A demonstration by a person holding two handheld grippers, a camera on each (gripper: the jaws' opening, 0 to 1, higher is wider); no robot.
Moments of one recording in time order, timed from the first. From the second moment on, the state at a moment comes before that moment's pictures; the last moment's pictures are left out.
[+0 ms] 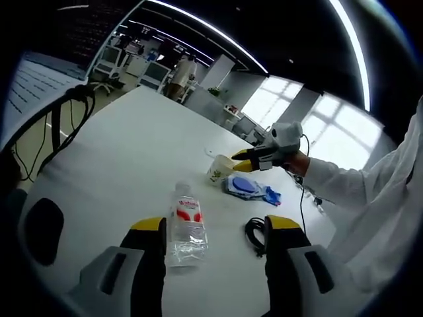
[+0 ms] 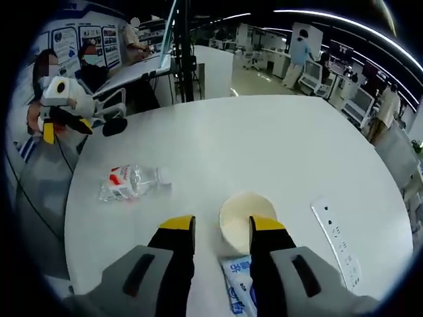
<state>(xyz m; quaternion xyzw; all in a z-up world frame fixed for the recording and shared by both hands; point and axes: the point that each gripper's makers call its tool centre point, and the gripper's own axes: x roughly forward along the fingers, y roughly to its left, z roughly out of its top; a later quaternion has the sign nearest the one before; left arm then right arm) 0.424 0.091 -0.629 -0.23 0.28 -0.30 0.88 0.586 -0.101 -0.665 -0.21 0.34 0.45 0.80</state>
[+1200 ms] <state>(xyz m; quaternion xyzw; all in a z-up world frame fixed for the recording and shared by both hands) 0.415 0.090 -0.605 -0.20 0.28 -0.32 0.88 0.535 -0.071 -0.617 0.11 0.30 0.41 0.85</state>
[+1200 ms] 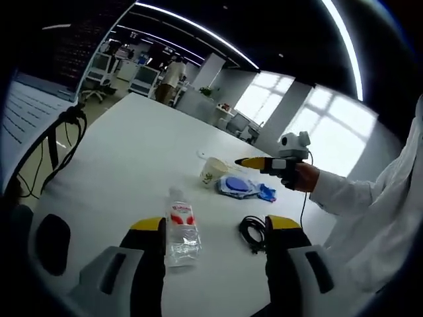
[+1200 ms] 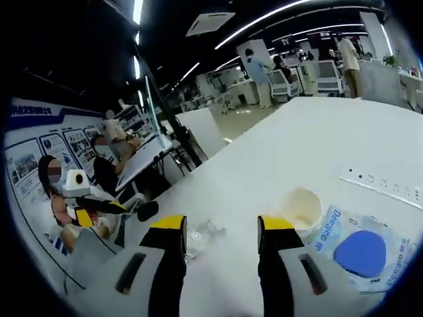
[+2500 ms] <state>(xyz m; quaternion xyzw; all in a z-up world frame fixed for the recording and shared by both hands) 0.428 0.109 -0.639 -0.20 0.31 -0.32 0.87 0.531 0.005 -0.690 0.37 0.38 0.35 0.77</state>
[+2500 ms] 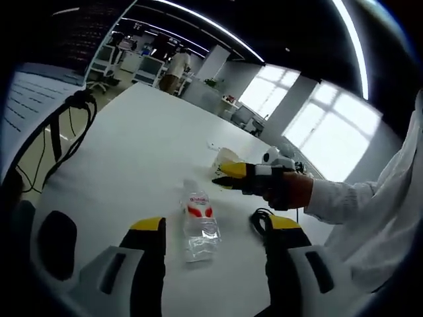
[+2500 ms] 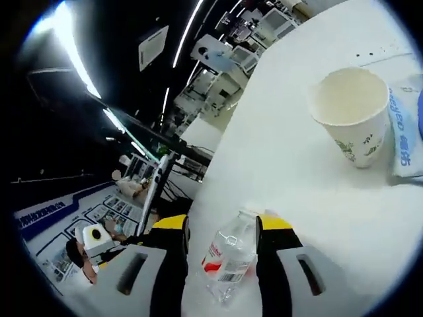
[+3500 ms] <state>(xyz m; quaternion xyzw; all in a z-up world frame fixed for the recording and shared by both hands) 0.436 0.113 -0.674 -0.24 0.32 -0.30 0.87 0.552 0.034 -0.734 0.46 0.42 0.31 0.72</state>
